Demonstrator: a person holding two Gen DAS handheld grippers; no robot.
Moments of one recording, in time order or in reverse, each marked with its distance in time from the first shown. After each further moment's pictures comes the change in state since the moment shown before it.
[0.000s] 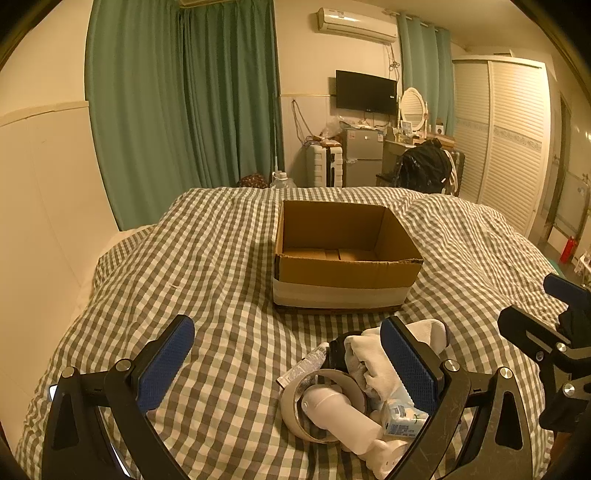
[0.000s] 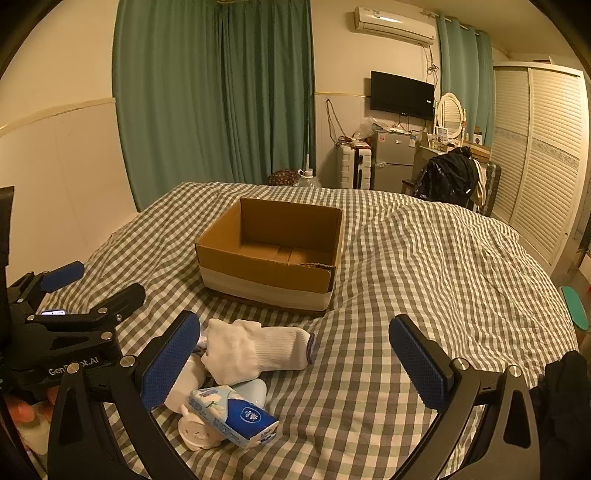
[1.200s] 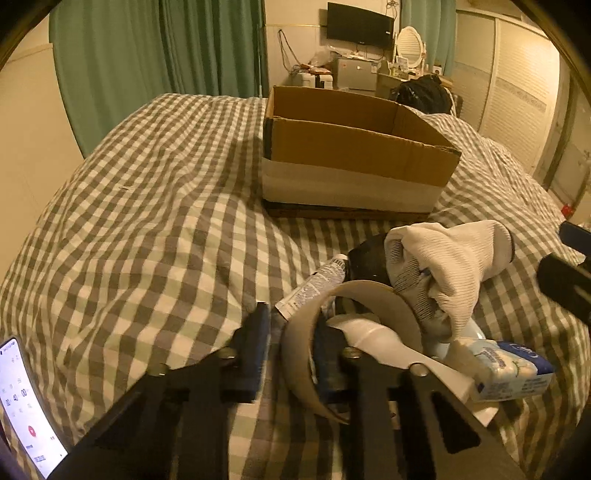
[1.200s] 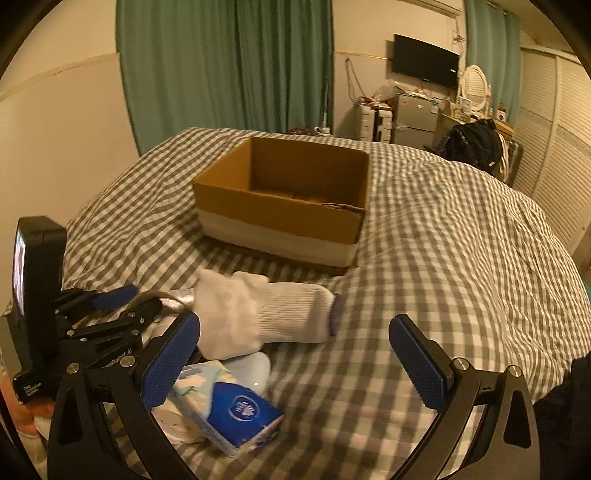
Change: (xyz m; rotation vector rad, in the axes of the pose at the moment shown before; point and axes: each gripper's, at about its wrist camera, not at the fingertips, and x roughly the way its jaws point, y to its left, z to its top) left arm 0.094 0.009 -0.065 0.021 0.281 -0.066; right arm 0.068 0.011 -0.029 -0.049 0.171 0.050
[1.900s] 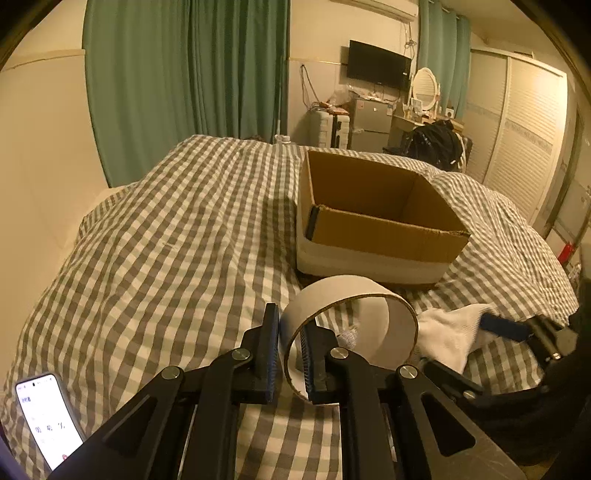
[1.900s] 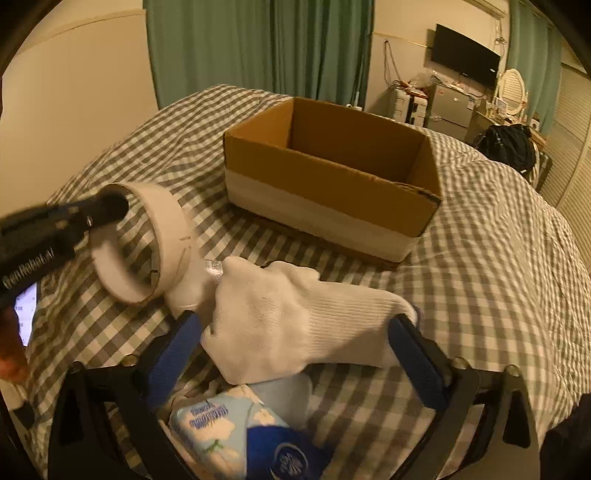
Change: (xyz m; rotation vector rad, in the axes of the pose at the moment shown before) left arm -0.034 0.038 0.043 -0.081 -0.144 0.009; right arm 0.063 0.036 0.002 -0.105 0.102 0.057
